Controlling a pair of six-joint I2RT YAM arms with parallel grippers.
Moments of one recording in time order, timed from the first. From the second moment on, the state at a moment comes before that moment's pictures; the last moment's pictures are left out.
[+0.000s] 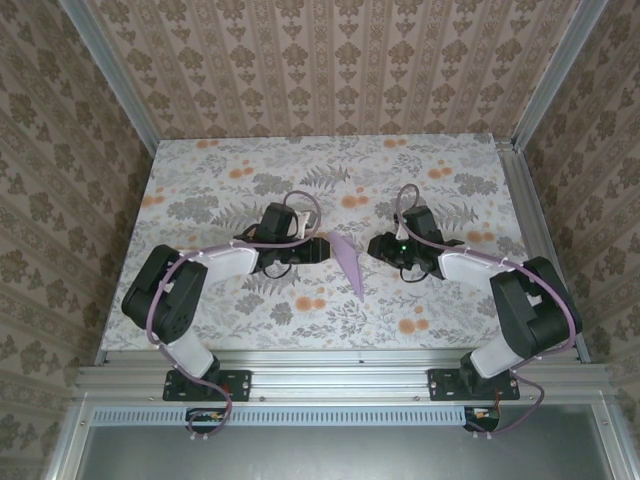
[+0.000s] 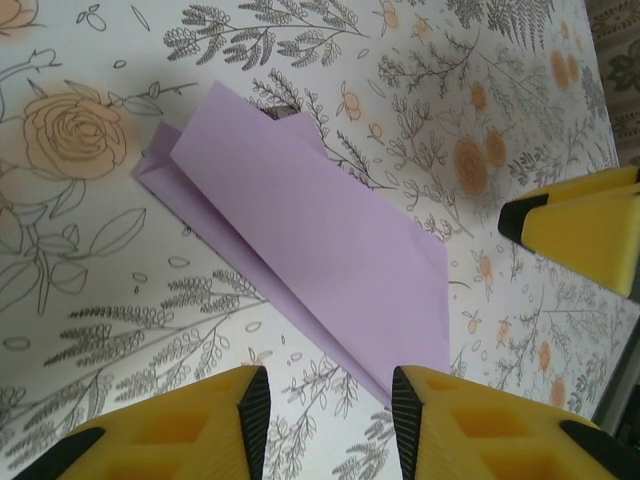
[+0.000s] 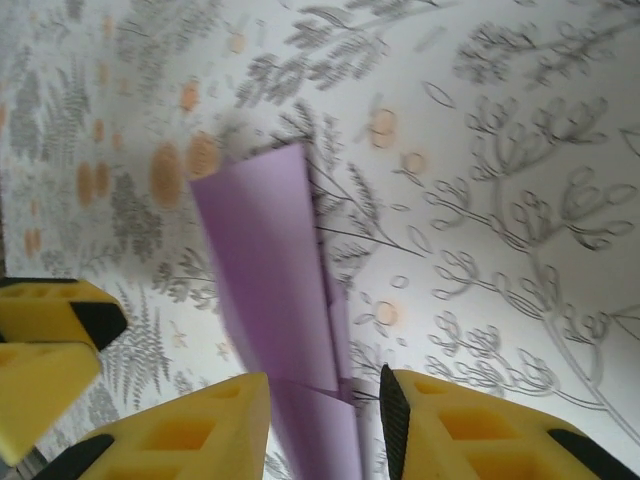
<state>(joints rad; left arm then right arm) -0.59 1.68 0.85 0.03 0.51 -0.52 0.34 1.55 0.72 -0.02 -0.38 0.73</state>
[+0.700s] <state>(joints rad) -0.59 1.71 0.91 -0.01 0.48 -0.53 0.47 1.73 0.87 -0.07 -0.45 0.65</state>
